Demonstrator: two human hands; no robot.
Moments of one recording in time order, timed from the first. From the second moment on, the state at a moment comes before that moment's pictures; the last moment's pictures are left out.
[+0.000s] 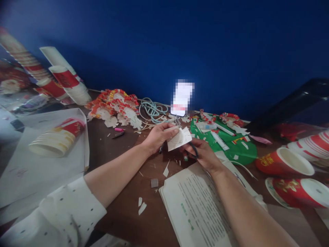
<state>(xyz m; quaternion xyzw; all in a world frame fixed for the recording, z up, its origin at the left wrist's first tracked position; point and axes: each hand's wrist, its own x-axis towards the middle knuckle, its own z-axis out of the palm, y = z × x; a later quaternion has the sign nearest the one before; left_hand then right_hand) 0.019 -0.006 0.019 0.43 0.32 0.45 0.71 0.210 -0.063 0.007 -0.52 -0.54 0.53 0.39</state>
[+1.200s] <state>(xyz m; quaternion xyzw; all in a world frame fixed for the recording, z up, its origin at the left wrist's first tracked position) 0.013 -0.002 0.013 0.45 0.28 0.43 0.73 0.193 -0.067 0.037 -0.50 -0.61 0.45 0.41</state>
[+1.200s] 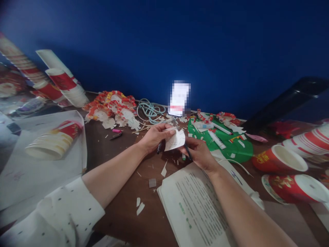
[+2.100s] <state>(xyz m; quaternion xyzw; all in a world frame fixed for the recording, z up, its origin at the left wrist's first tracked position) 0.015 -0.005 0.016 0.44 0.27 0.43 0.74 0.189 -0.071 0.038 -0.51 -0.60 0.45 0.41</state>
